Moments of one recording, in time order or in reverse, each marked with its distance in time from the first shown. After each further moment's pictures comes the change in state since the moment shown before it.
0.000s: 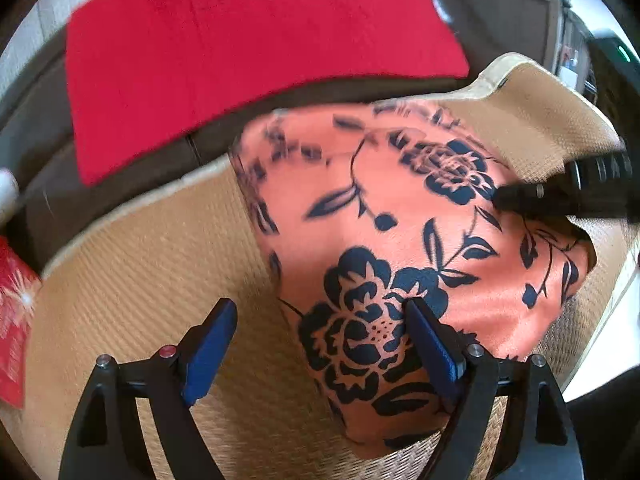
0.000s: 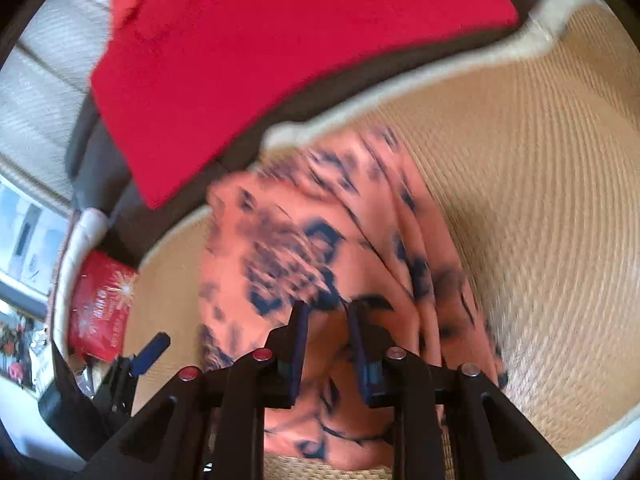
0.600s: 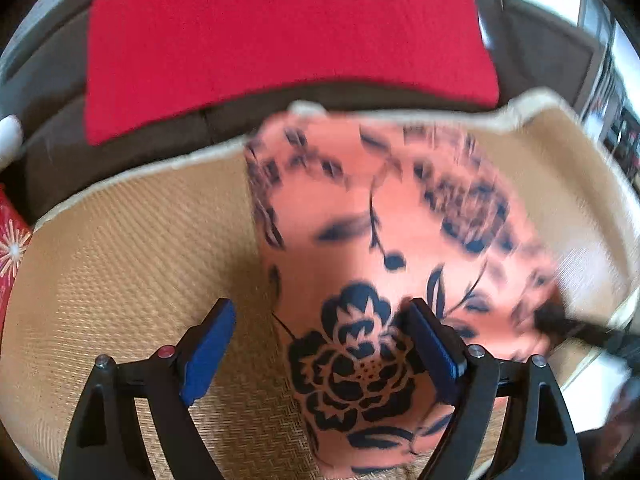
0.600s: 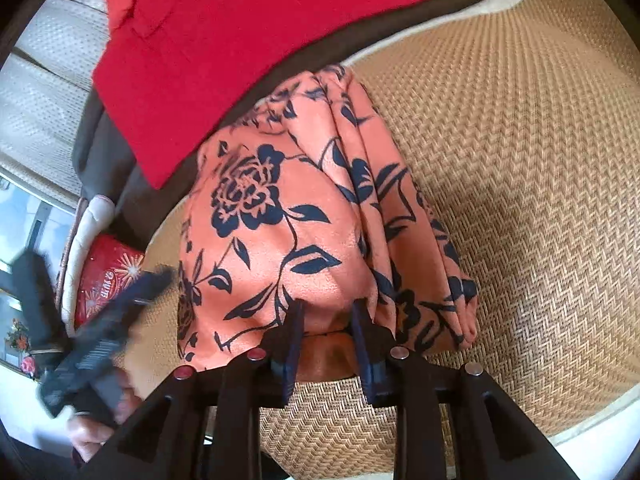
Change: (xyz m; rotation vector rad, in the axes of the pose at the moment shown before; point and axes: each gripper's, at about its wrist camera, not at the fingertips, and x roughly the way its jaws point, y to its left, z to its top) left arm 0.016 0.011 0.017 -0.134 0.050 -0.002; right arm -0.027 -0.043 -0.057 0.016 0.017 0.070
